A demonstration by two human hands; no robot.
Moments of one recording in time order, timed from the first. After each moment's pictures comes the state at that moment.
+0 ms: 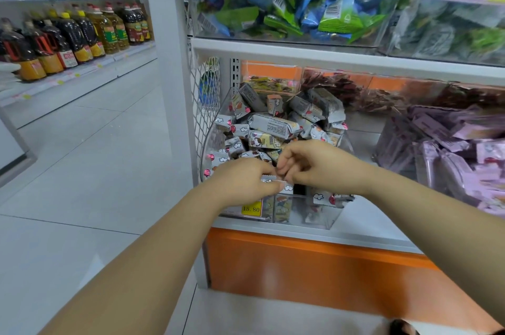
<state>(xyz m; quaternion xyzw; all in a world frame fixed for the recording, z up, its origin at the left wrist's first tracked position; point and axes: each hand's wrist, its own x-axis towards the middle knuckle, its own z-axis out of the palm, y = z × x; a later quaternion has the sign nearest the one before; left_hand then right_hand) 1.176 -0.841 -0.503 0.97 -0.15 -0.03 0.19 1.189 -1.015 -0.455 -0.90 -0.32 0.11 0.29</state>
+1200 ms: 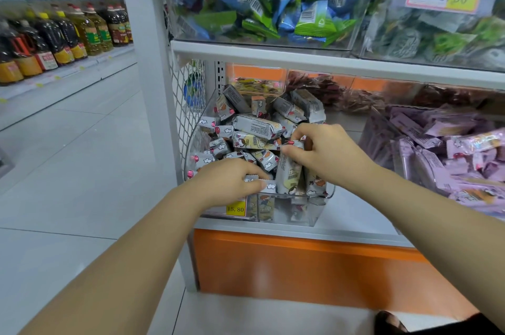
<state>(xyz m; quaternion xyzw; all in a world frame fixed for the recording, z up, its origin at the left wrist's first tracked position) 1.172 -0.842 -0.497 0.97 -0.16 -0.05 0.20 1.186 -1.036 -0.447 -0.95 -0.22 -0.12 0.18</state>
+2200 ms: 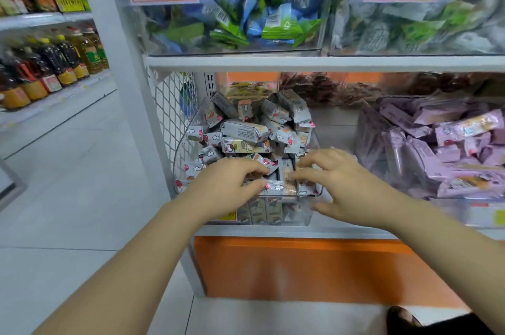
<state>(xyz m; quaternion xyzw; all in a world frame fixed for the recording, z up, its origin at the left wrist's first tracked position) 1.155 -0.865 -0.481 0.96 -0.19 0.04 0.19 1.166 -1.101 -0.486 -0.92 -0.37 -0.10 0.03</state>
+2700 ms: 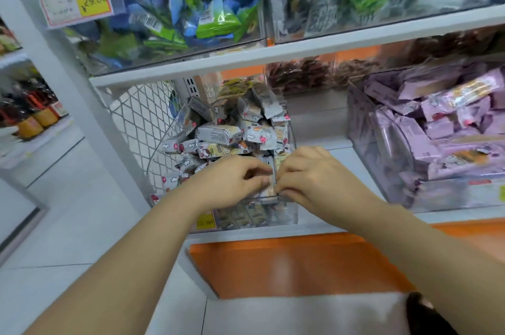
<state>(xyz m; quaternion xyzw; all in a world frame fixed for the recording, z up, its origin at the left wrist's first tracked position) 1.179 -0.911 -0.469 0.96 -0.20 -0.07 0.15 1.169 -1.104 -0.504 -0.87 -0.41 -0.24 0.14</state>
